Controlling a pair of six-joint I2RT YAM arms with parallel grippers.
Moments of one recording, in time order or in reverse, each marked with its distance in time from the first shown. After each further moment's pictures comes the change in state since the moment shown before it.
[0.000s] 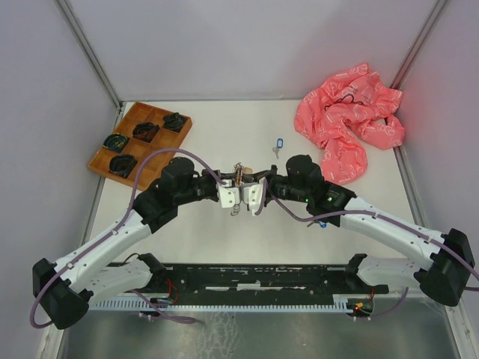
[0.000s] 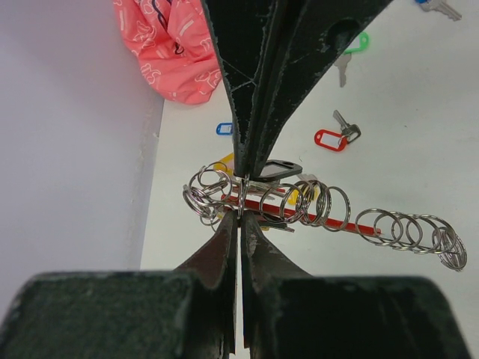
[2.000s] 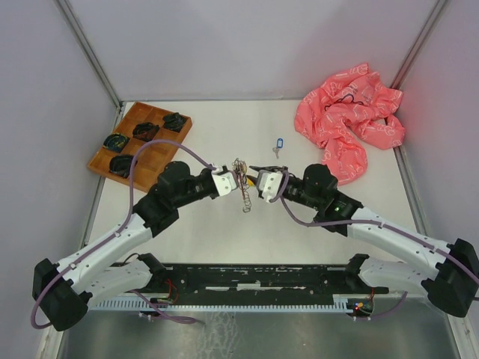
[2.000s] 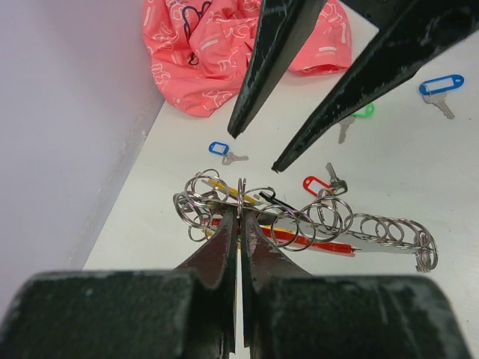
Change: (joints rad) left arm 0.000 -0.014 -0.072 0.224 -0.034 -0.339; right arm -0.034 -0.085 -0.164 0.306 0.051 0.286
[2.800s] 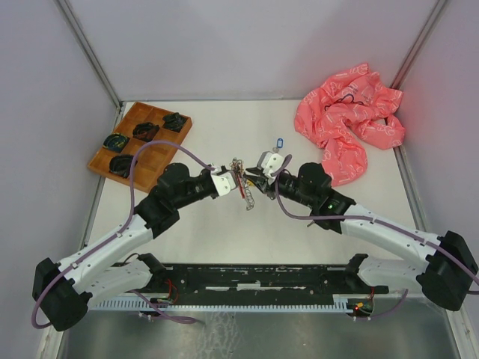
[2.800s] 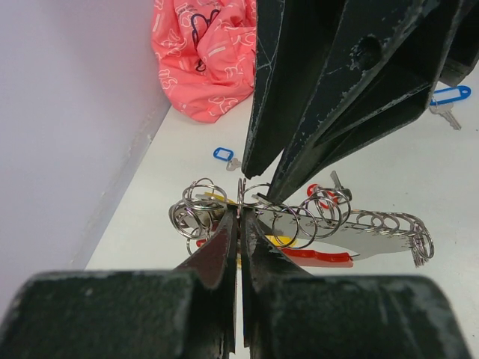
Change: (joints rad) left arm 0.000 -0.001 -0.038 0.075 -0.014 -0.022; right arm -0.001 0.047 -0.001 0.065 0.077 0.430
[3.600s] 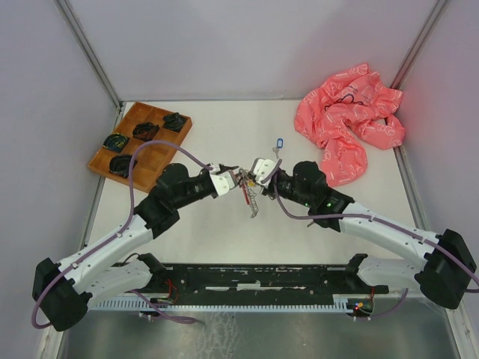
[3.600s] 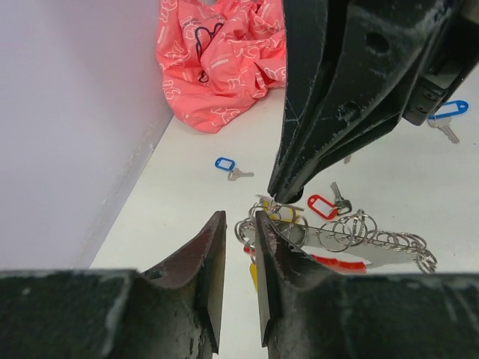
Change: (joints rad) left arm 0.000 -0.001 -0.006 0.033 0.008 -0.017; right arm 0.000 0.021 0.023 -0.098 0.028 -0.155
